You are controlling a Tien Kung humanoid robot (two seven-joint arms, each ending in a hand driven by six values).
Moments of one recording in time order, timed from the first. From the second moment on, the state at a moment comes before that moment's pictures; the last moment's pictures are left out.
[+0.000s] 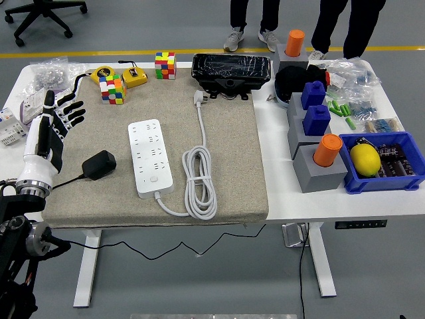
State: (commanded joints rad) left arm -0.08 0.04 -1.56 -1.37 1.21 0.08 -0.13; right arm 0.07 -0.06 1.86 0.18 -1.51 -0.04 -0.10
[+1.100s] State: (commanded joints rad) left arm -0.08 0.05 -1.57 -1.38 1.23 0.08 -0.14; right arm 0.08 -0.06 1.85 0.18 -1.52 -0.04 -0.10
